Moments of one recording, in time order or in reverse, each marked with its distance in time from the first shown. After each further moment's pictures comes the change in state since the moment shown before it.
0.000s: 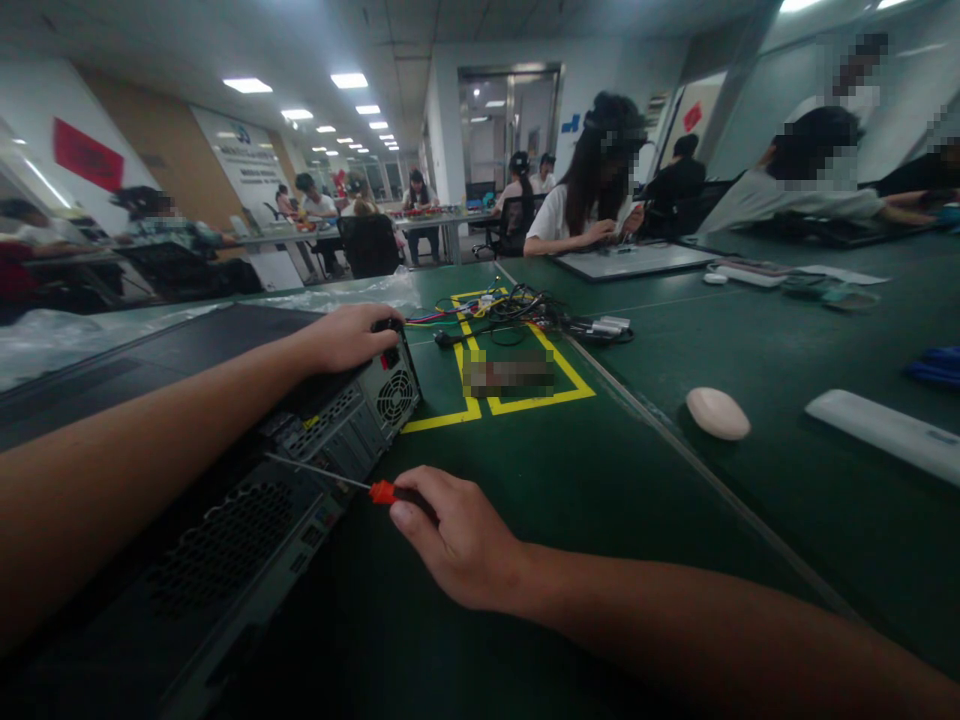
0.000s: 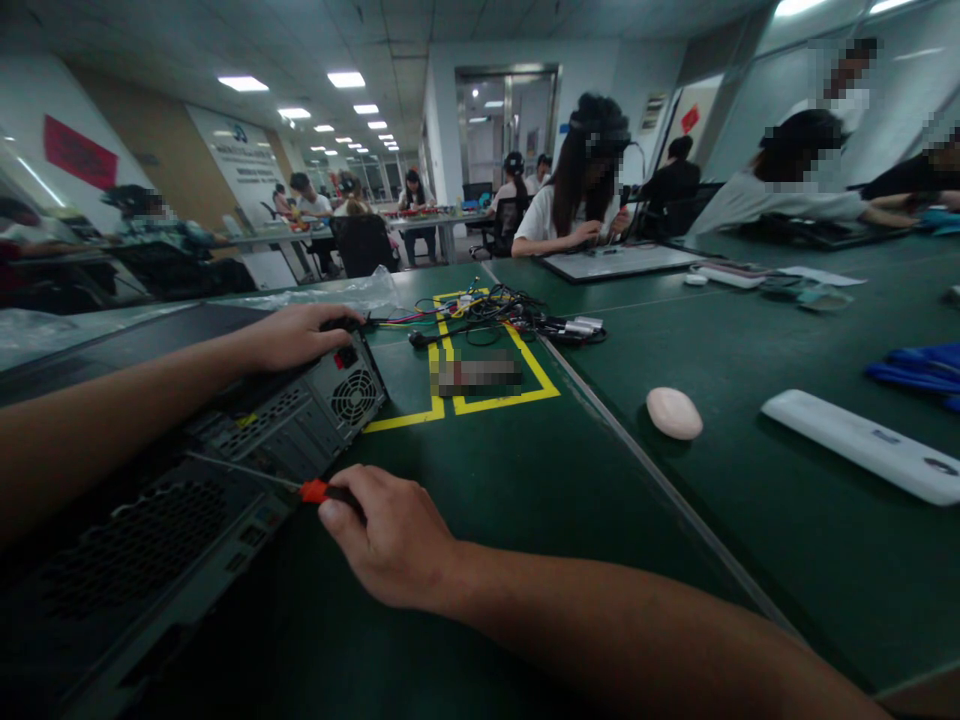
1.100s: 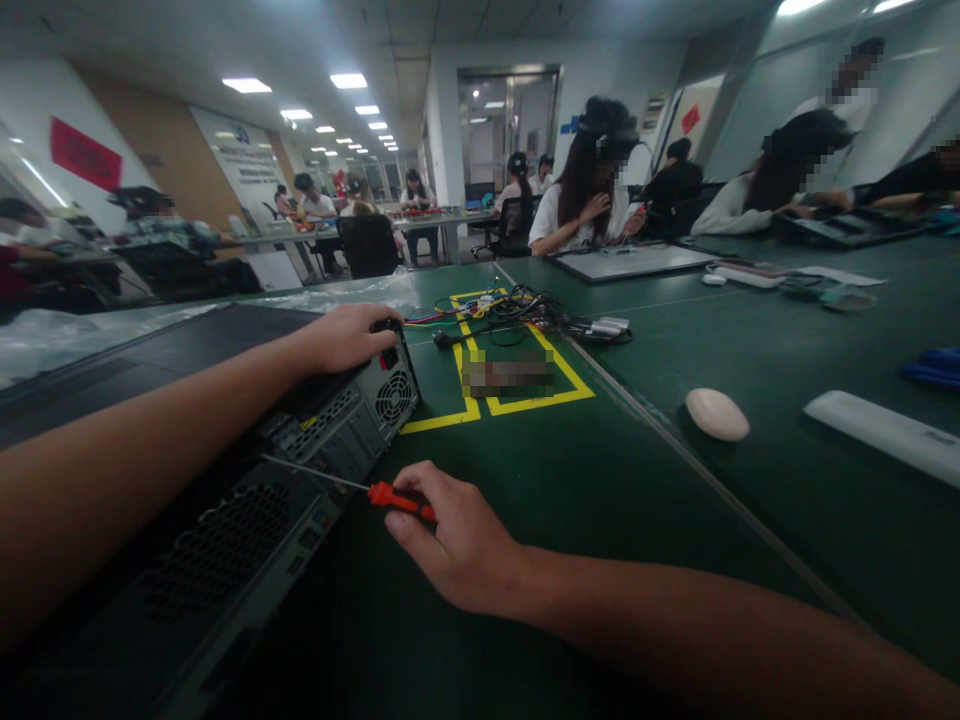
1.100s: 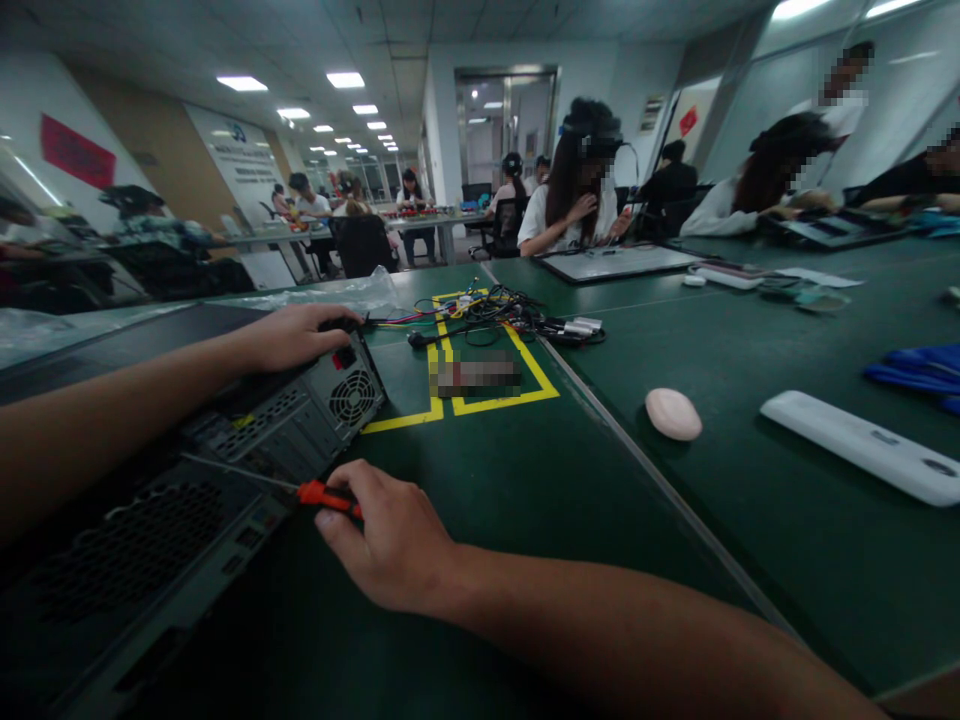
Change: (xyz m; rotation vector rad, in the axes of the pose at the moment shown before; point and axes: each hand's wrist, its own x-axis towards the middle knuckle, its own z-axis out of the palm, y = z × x) left_hand 0.000 0.000 0.000 0.000 -0.006 0.004; right_hand -0.001 0.002 0.002 0.003 0.007 0.036
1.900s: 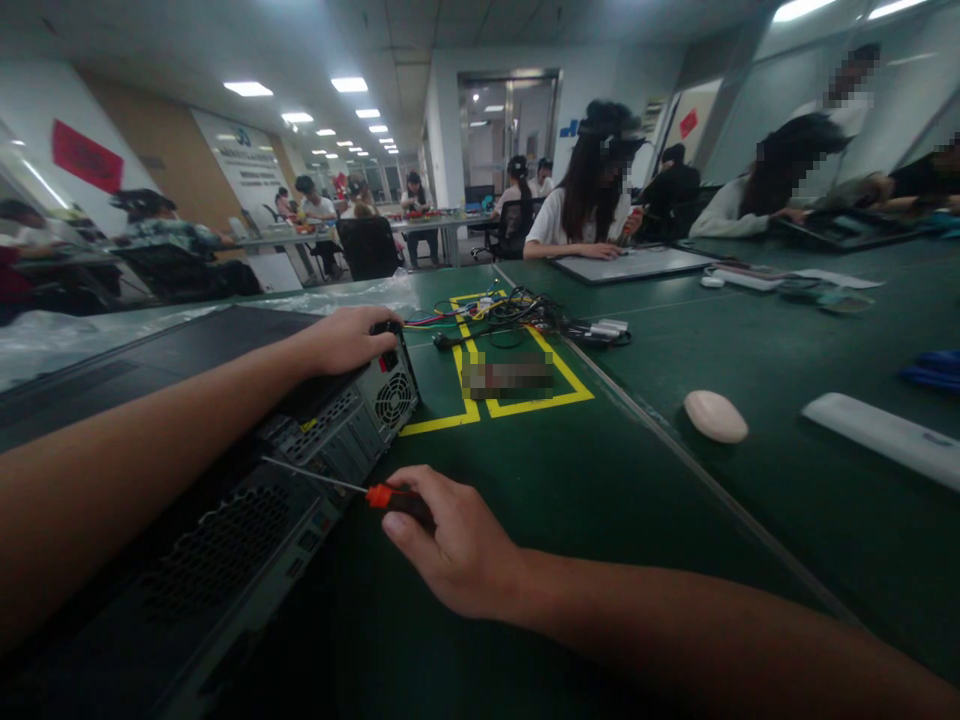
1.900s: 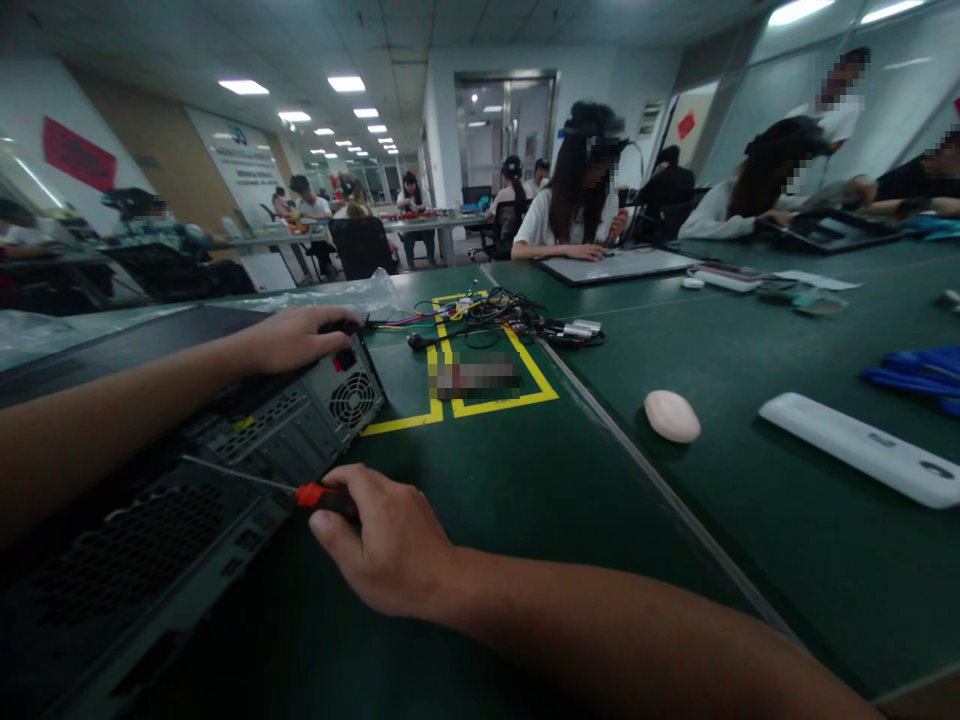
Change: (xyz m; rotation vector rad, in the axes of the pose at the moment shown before) left_hand 0.001 -0.001 0.001 0.005 0.000 -0.008; right_hand -0.001 -0.003 -0.001 -0.010 -0.003 -0.028
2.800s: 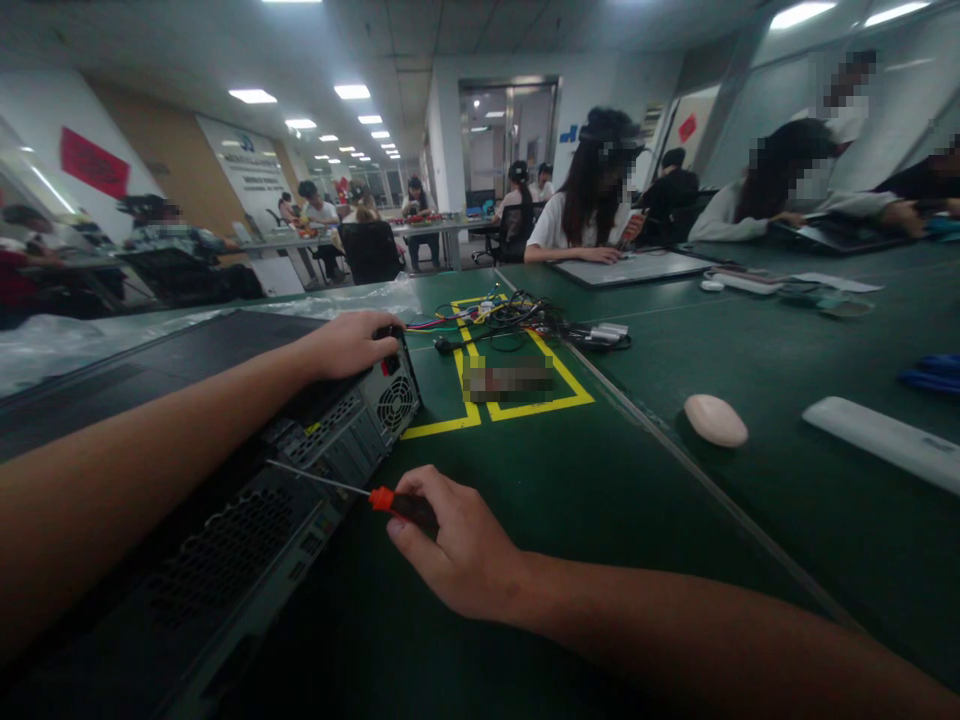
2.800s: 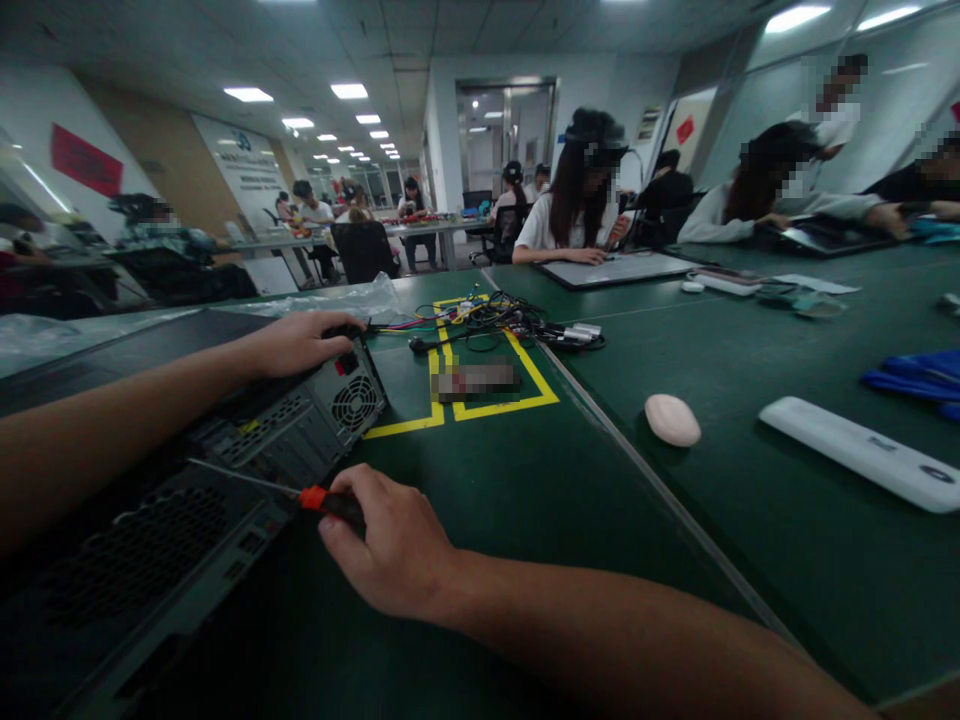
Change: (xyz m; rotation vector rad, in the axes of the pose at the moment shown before) left_hand 0.000 0.000 -0.002 -0.004 -0.015 0.009; right_hand 0.001 -0.001 -0.001 0.000 0.013 0.018
